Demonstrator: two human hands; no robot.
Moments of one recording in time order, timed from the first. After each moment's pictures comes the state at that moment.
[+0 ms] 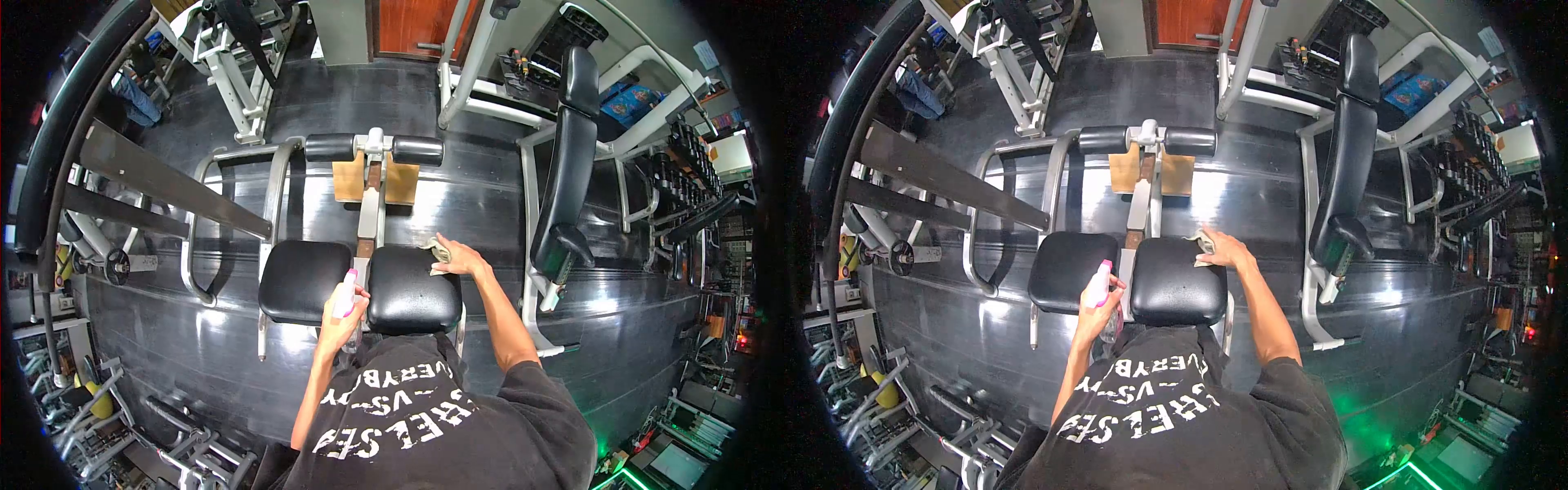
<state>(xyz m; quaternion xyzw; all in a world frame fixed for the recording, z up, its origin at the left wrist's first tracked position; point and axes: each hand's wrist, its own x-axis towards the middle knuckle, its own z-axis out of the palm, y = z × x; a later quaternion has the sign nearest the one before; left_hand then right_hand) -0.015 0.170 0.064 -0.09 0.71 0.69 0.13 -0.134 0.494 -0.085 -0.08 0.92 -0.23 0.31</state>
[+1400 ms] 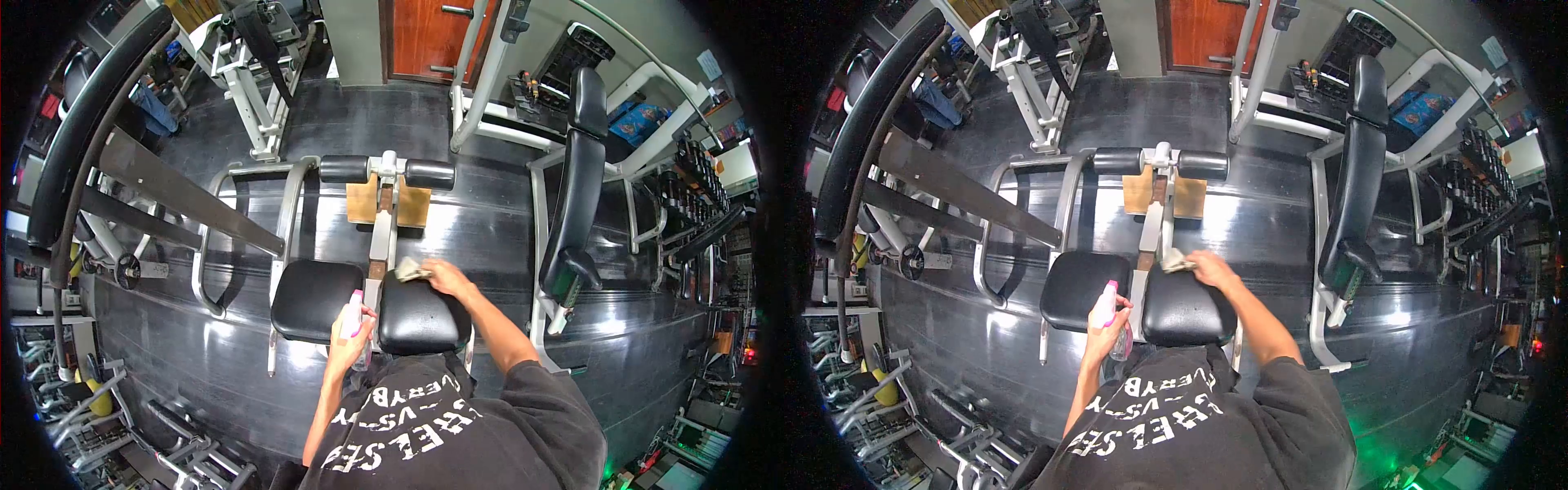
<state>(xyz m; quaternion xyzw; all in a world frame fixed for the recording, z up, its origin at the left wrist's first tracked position) -0.014 0.173 0.076 -0.14 0.69 0.70 0.09 -0.148 0.438 -0.115 -0.28 0.89 -0.31 0.18</state>
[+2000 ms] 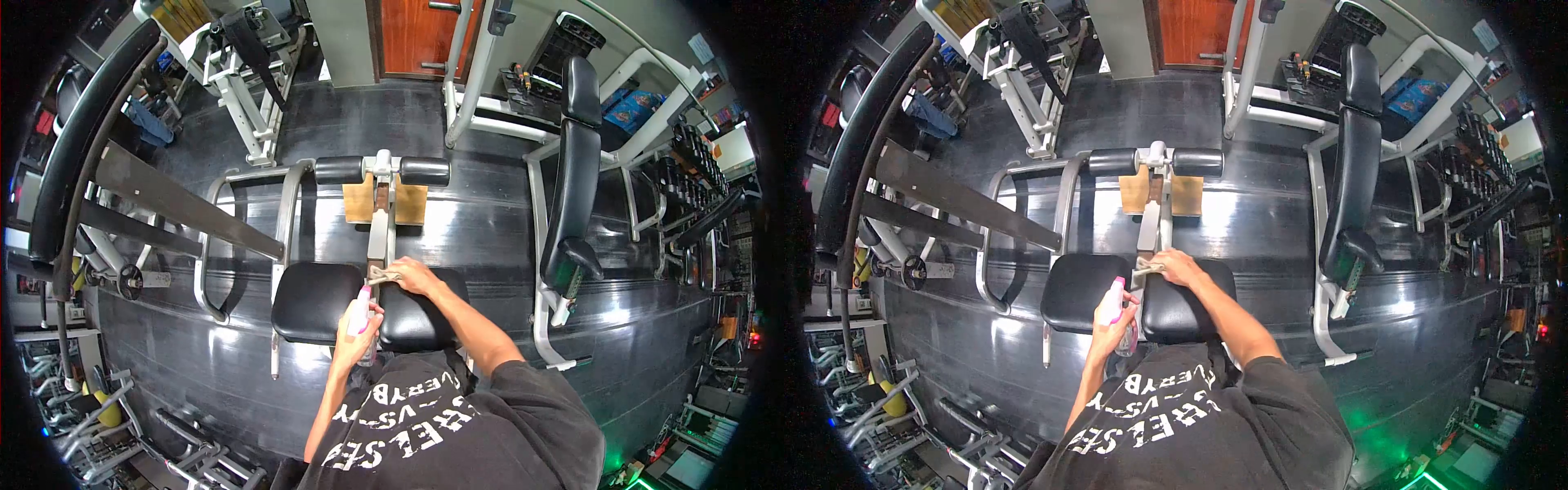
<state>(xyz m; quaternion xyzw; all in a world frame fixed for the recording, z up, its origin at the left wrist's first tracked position) -0.021 0.183 0.071 -0.08 0.71 0.69 0.11 -0.143 0.368 -0.106 -0.32 0.85 -0.38 0.13</state>
